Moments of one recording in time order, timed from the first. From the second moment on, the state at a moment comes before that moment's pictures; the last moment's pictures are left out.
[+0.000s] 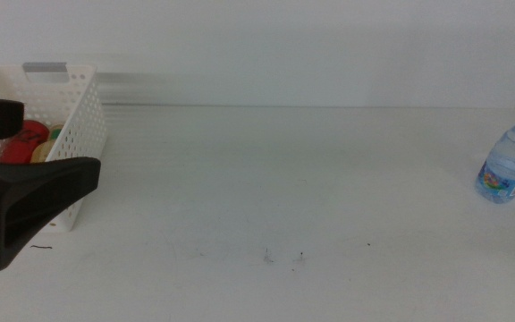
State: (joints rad) left arm -0.23 0.65 -0.91 -0.55 0.85 0.63; right arm 0.00 0.76 0.00 0.26 -0.58 -0.19
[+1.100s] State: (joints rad) left arm -0.23 0.65 -0.91 -0.55 0.85 0.63; right arm 0.00 1.35 -0.13 0.13 -0.93 -0.12
